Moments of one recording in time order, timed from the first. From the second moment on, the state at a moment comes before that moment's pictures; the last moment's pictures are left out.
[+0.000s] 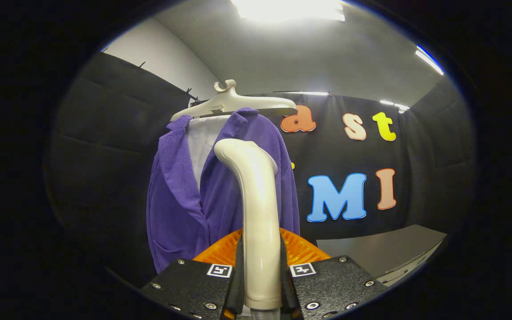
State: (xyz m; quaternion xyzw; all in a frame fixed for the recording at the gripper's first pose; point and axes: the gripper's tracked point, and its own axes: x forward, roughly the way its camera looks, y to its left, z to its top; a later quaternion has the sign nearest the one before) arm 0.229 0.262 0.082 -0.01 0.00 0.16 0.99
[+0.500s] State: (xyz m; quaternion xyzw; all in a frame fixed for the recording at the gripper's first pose) arm 0.194 0.252 0.016 -0.02 0.07 0.16 0.98
